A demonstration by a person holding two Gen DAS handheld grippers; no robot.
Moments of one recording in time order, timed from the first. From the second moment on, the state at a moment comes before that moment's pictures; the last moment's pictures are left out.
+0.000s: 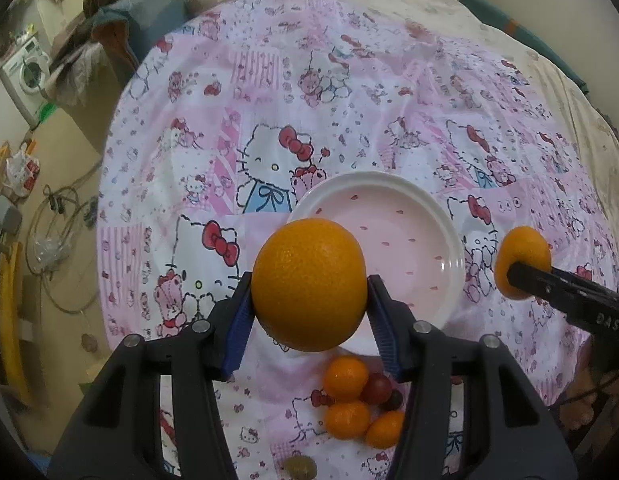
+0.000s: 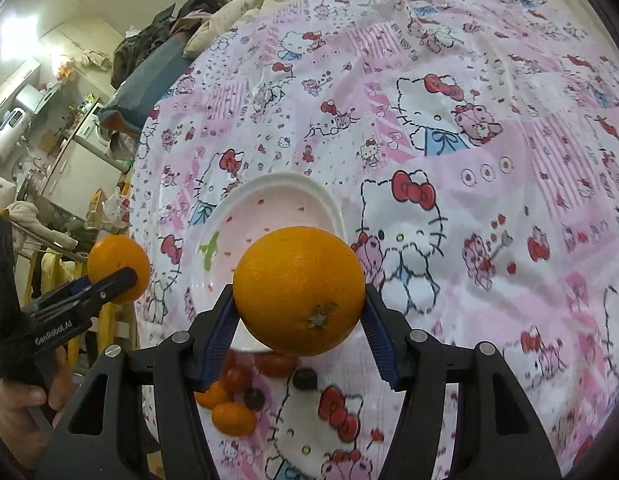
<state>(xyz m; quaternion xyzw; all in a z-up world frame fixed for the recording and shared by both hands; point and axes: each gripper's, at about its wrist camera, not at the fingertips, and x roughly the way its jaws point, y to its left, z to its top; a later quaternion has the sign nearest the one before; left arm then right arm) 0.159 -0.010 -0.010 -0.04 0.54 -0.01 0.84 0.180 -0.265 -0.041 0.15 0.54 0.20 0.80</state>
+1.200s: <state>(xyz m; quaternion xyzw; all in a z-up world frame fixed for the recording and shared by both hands) 0.202 0.020 -0.048 -0.07 0.58 0.03 0.81 0.279 -0.178 -0.089 0.03 0.59 0.22 0.78</state>
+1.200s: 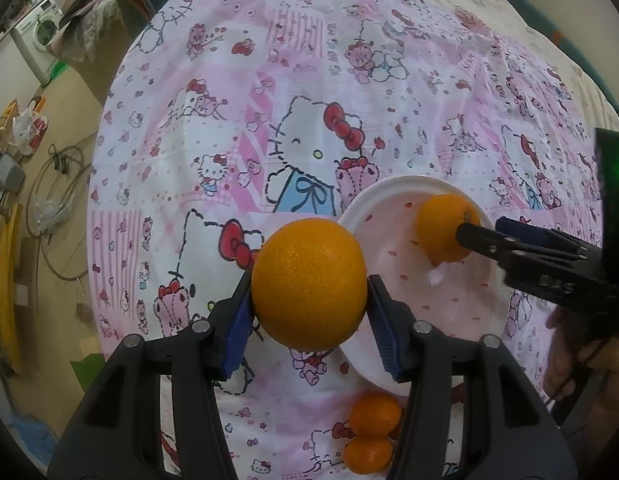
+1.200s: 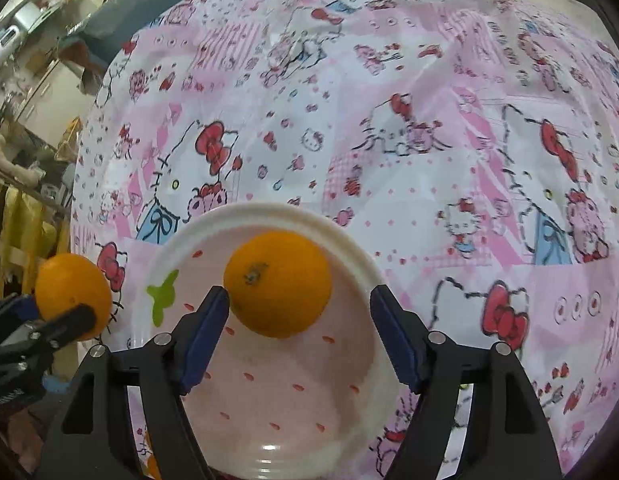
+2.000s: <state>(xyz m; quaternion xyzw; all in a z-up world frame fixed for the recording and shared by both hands) 0.244 -0.042 -0.089 -0.03 0.59 -0.02 0.80 0.180 -0.315 -0.044 0.20 0.53 0.13 0.82</state>
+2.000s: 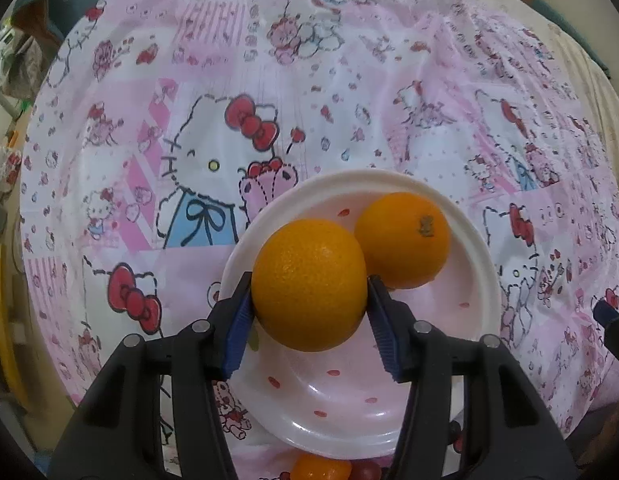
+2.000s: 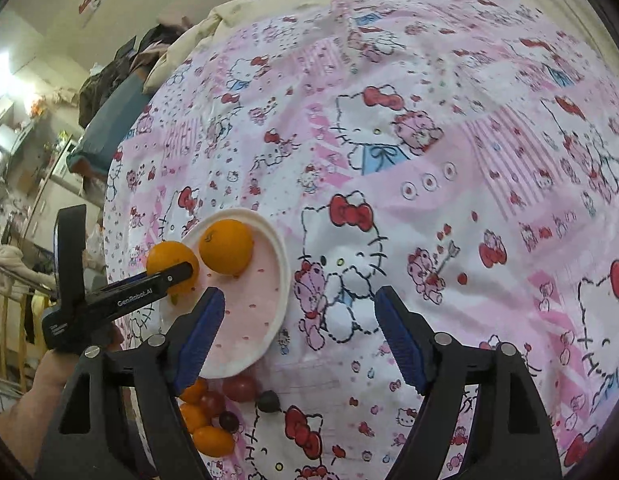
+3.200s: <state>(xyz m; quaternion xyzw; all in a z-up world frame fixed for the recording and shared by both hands) 0.229 -0.045 -0.065 -0.01 0.54 -0.01 0.84 0.183 -0.310 -0.043 0.19 0.52 0.15 0.82</state>
